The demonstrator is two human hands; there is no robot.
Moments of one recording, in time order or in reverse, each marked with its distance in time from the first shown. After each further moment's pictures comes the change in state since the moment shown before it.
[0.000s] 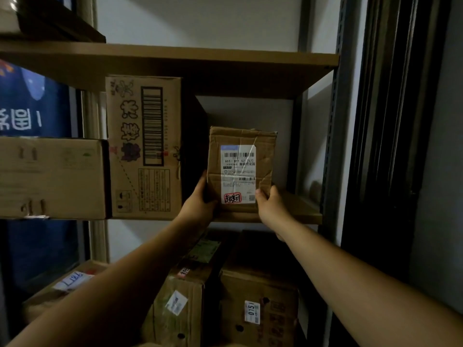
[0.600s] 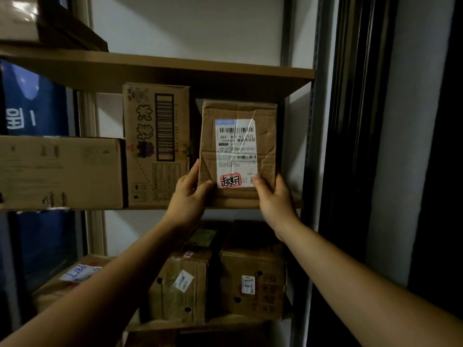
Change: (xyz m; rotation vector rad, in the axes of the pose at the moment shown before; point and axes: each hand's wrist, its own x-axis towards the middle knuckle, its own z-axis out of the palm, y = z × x) left_hand -0.079 0.027 -0.048 -0.264 -0.101 0.174; right_hand -0.139 -0.048 -0.017 0.257 0.124 -0.277
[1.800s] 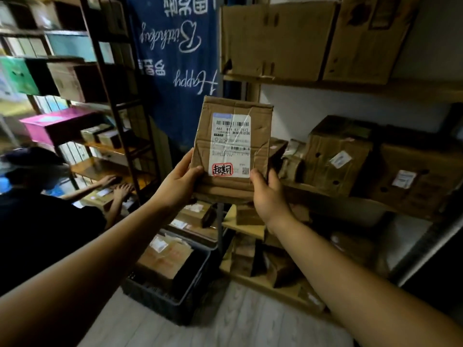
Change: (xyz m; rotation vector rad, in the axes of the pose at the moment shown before) left_hand -0.363 0.002 -0.268 0.169 0.375 -0.543; right_hand -0.340 0.026 0.250 0.092 -0.510 0.378
